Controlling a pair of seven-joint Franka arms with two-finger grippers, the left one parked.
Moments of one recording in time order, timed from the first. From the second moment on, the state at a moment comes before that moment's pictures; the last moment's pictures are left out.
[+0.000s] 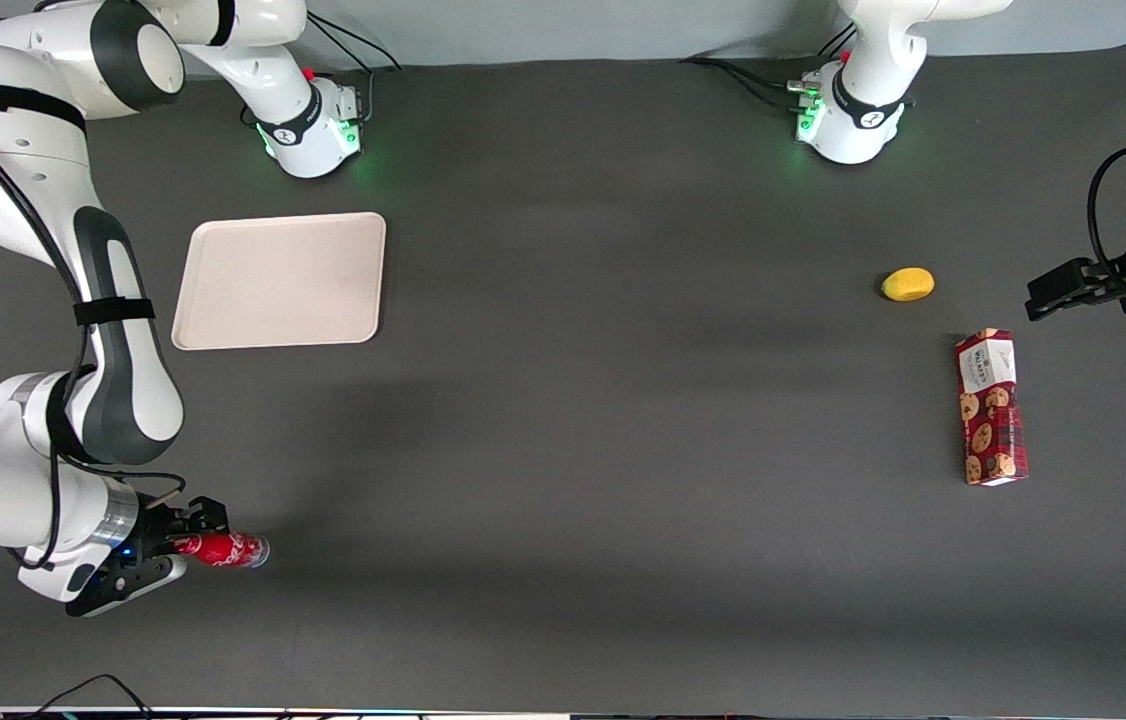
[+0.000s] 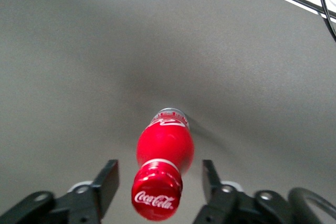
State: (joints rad) arm -0.09 0.79 0.08 -1.23 -0.01 2.08 -0.43
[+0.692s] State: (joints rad) arm -0.08 0.79 0.08 -1.19 0.00 2.02 -0.44
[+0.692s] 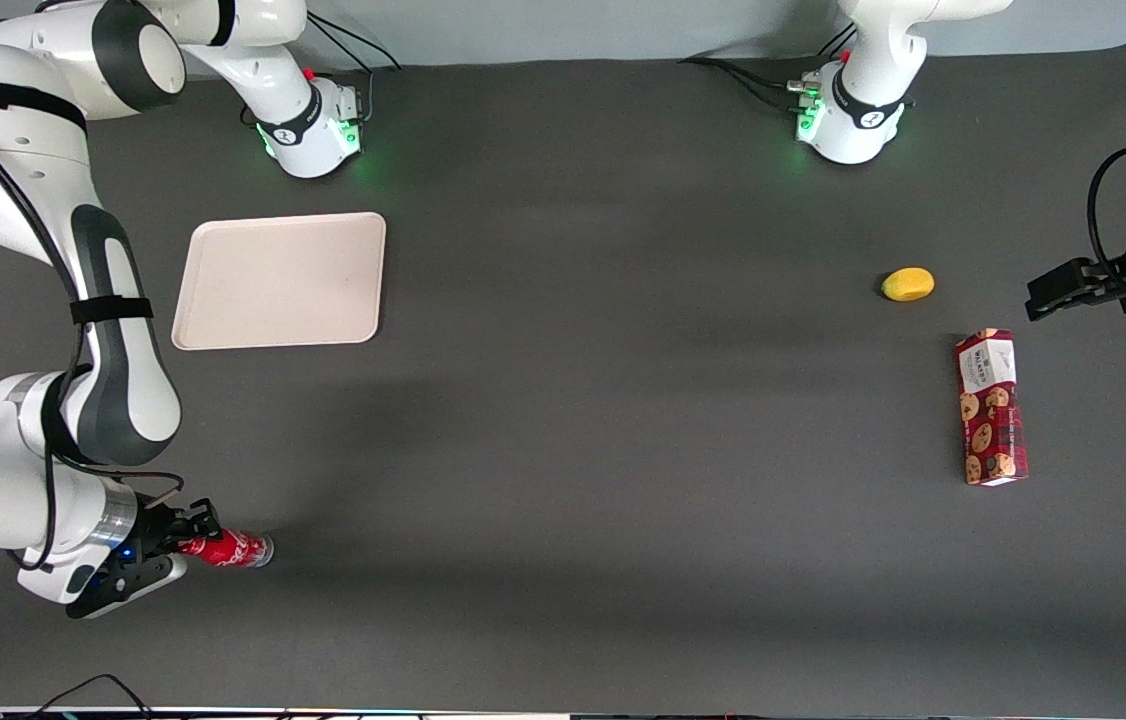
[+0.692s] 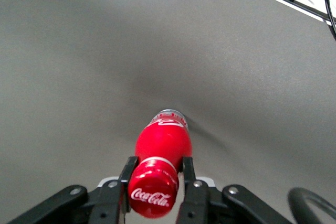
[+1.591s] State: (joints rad) arm -0.05 0.42 0.09 -1.10 -0.06 1.36 -0.41
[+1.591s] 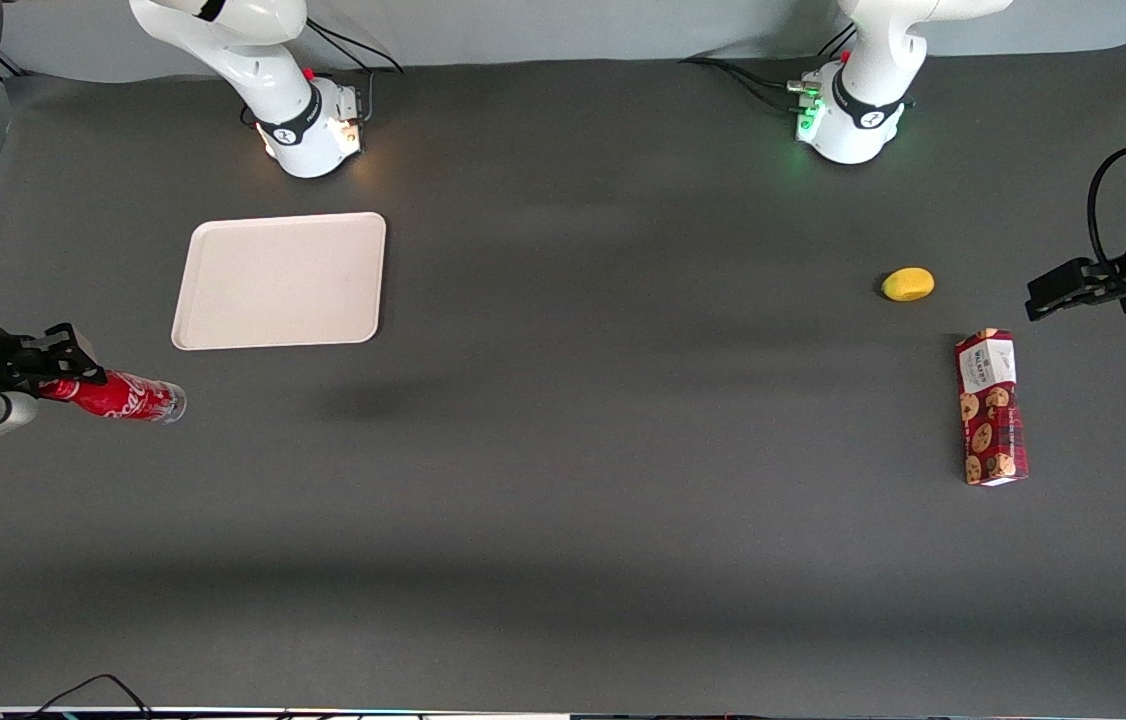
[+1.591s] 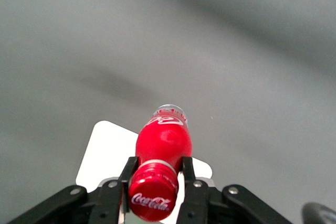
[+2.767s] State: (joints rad) arm -0.43 -0.19 0.07 -2.47 -0.09 2.15 -0.63
